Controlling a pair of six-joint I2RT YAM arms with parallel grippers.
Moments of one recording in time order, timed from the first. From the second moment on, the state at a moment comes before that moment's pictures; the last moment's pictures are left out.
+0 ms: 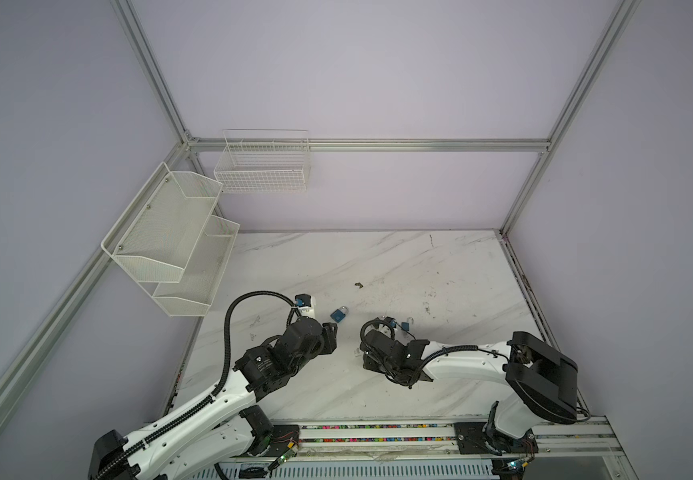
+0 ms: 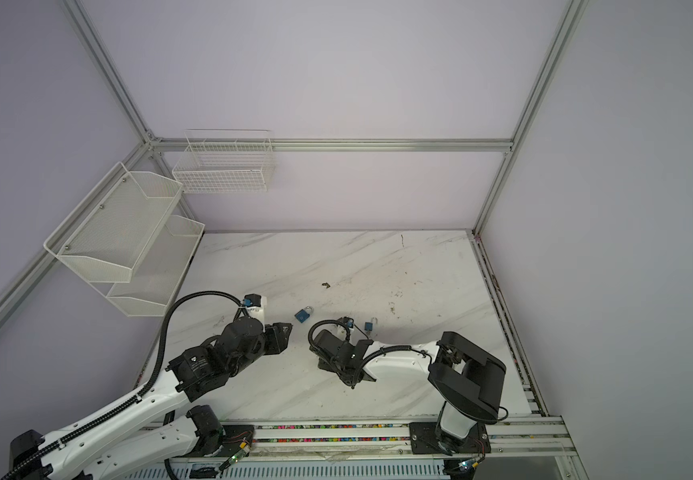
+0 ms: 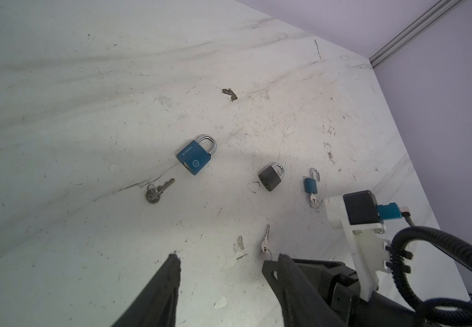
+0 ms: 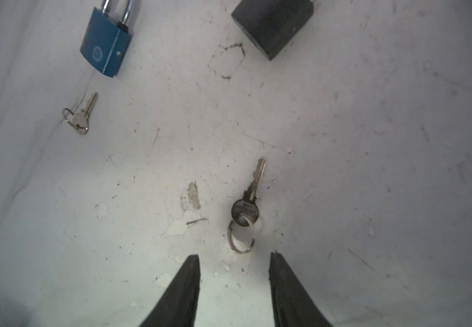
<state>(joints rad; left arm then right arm) -0.80 0.86 0.68 -0.48 -0.32 -0.75 1.12 1.63 0.85 -0.23 0.22 1.25</state>
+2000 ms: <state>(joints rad) -0.76 0.93 0.68 -0.43 -0.26 -0.75 1.08 1.70 0.85 -0.14 0.22 1.25</state>
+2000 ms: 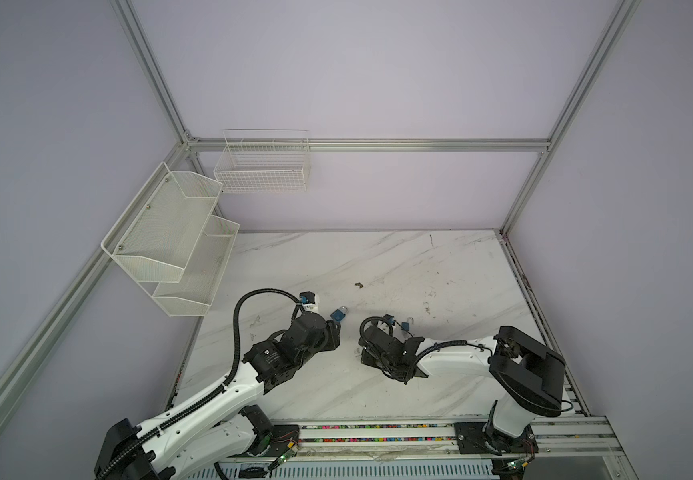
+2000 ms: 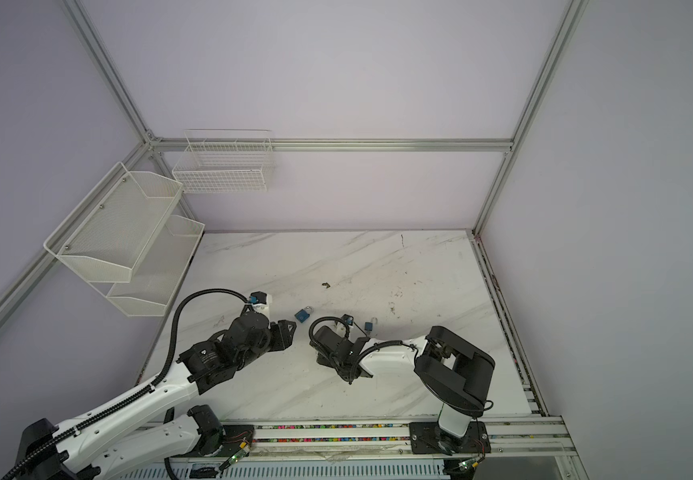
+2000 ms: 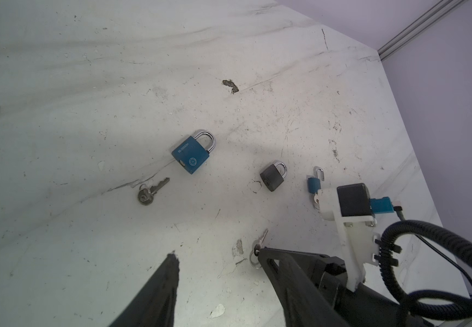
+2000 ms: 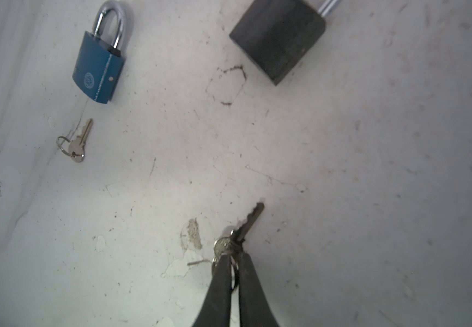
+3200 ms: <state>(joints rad) -0.68 0.95 0.68 -0.27 -0.06 -0.88 0.93 1.62 0.95 -0.57 0.12 0.70</state>
